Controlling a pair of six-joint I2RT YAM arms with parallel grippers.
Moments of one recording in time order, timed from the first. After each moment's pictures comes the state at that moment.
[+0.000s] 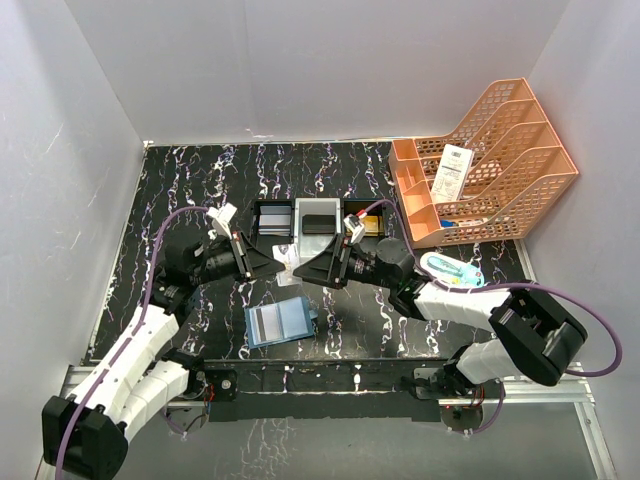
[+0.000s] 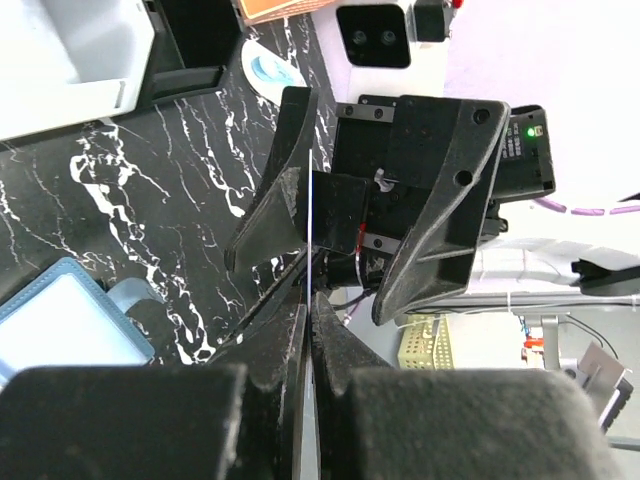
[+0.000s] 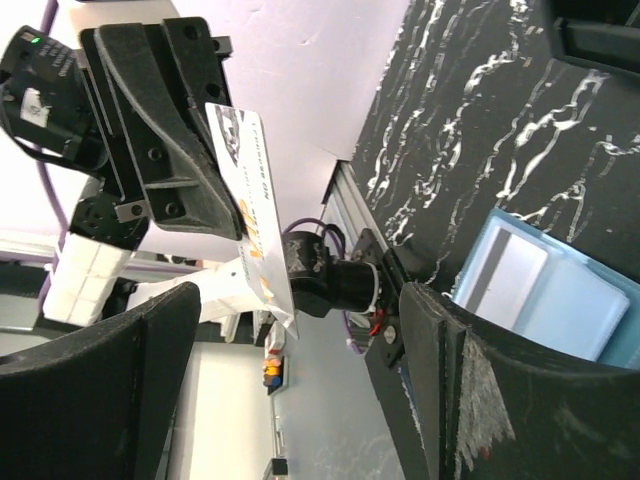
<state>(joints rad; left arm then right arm) -0.32 0.83 0.56 -0.07 0.75 -0.88 0.76 1.36 0.52 0.79 -0.48 1.18</state>
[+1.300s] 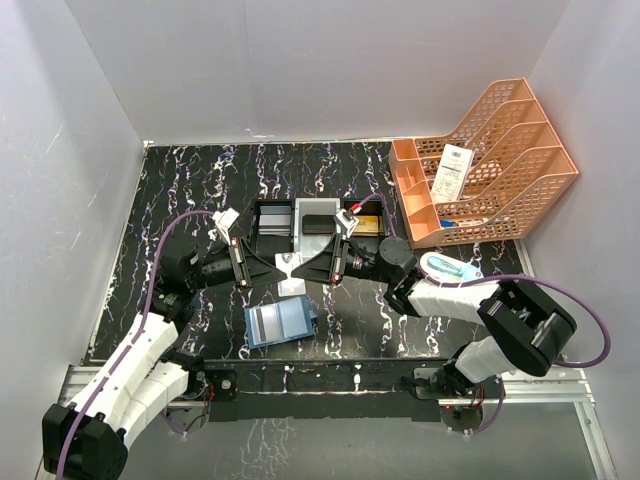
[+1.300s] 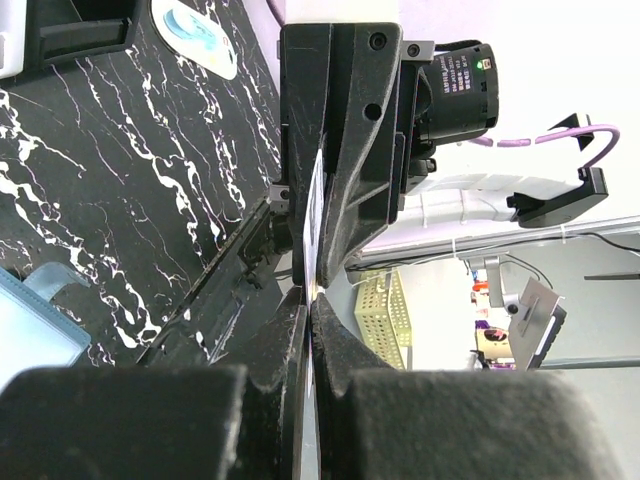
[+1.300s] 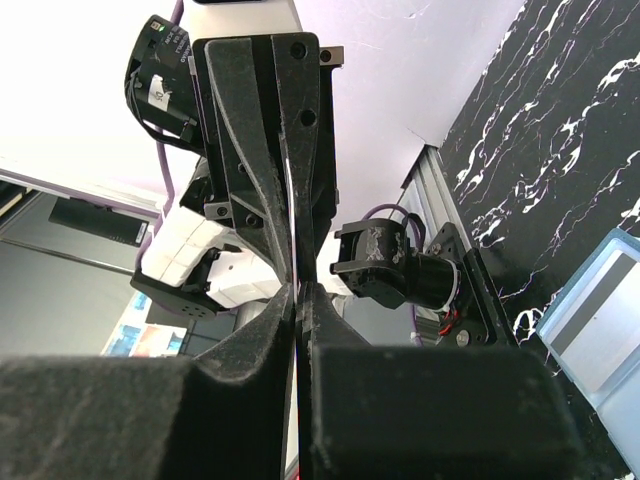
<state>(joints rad) -0.32 0.78 0.50 0.07 0.93 -0.99 0.77 1.43 0.55 1.04 -0.61 1.31</state>
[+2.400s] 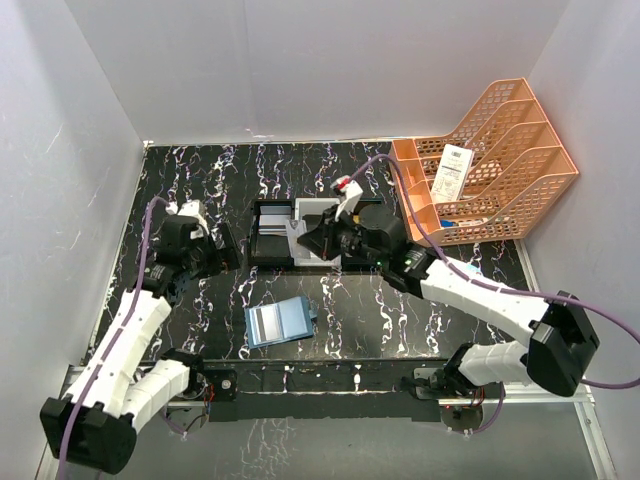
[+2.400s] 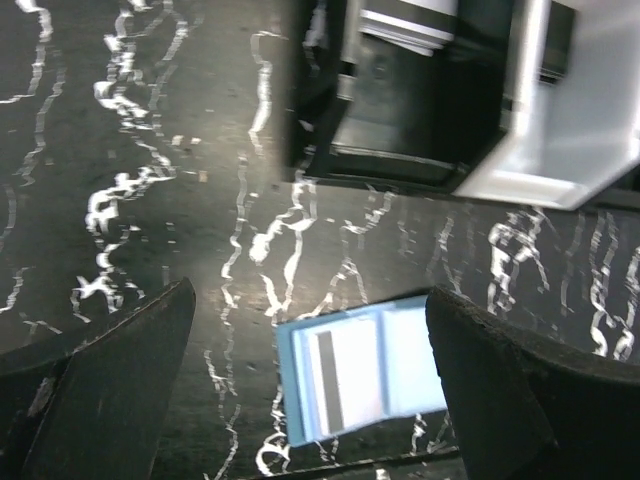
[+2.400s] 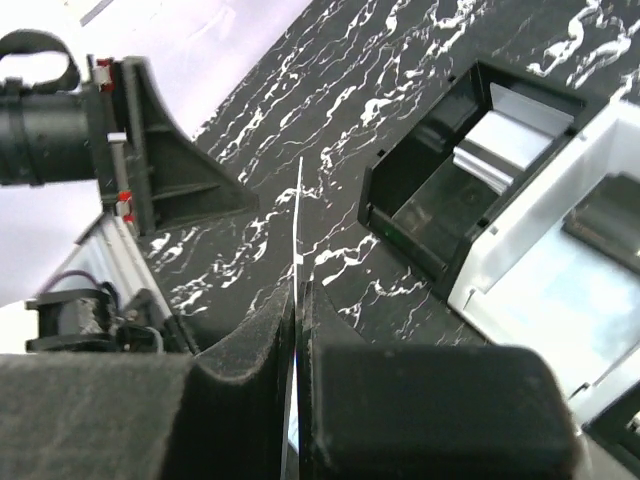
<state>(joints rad) -0.27 0.87 0.80 -0.69 -0.01 -0.46 0.81 1.26 0.89 0.19 -0.17 0.53</state>
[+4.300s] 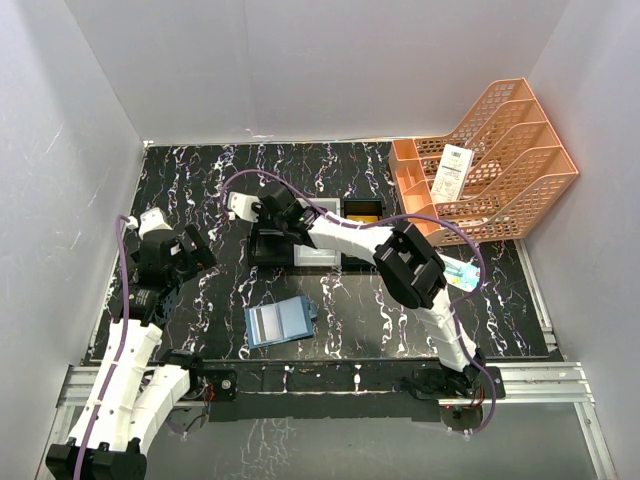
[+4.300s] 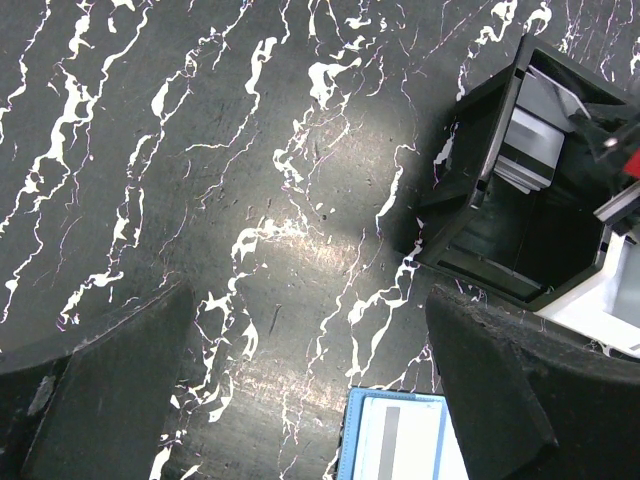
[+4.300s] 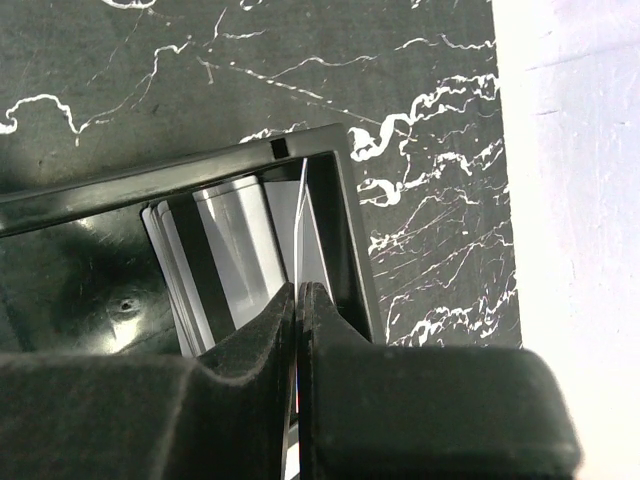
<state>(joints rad) -0.13 0.71 0.74 -0.68 -0.27 -0.47 0.86 2.21 1.75 -0.08 0.13 -0.75</state>
